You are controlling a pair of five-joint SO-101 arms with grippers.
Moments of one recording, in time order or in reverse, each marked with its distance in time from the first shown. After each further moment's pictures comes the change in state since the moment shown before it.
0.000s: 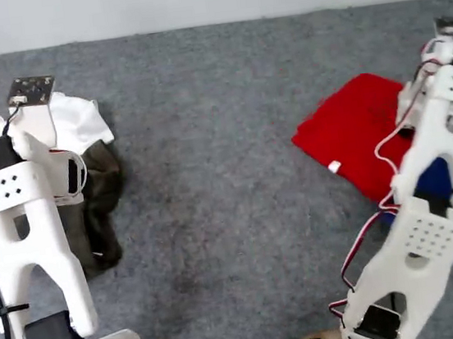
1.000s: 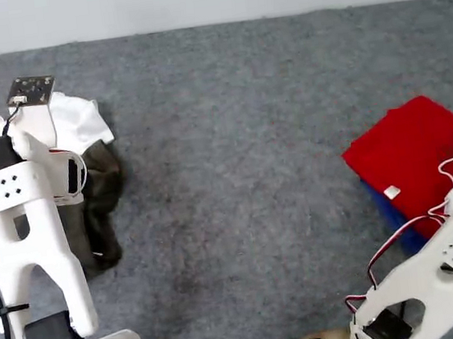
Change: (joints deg) left arm 0.0 0.0 0.0 0.0 0.0; right arm 18.5 3.4 3.3 0.0 -0.4
